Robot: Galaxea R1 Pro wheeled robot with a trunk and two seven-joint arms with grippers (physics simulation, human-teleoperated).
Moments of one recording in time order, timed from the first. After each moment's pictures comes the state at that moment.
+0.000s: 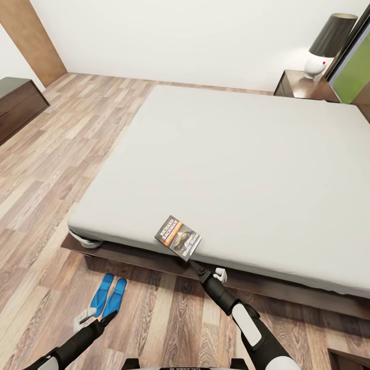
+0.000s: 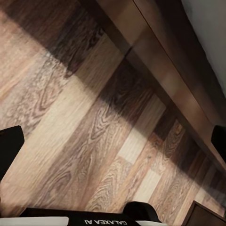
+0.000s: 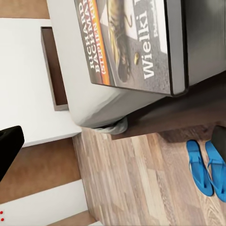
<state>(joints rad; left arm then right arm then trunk) -0.55 0.26 0.18 -0.02 0.50 -0.08 -0.86 -0.48 0.12 0.05 -0.69 -0.87 0.26 0.66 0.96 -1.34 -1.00</state>
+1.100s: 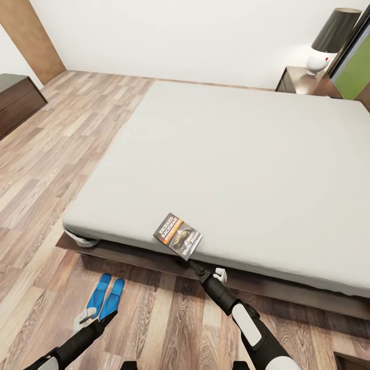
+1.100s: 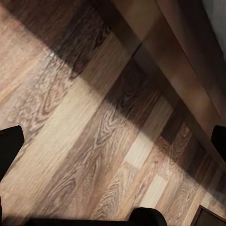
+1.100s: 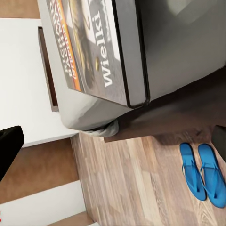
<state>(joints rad) -0.55 0.26 0.18 -0.02 0.50 -0.08 -0.86 -0.48 0.12 0.05 -0.69 -0.87 0.26 0.66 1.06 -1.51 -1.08</state>
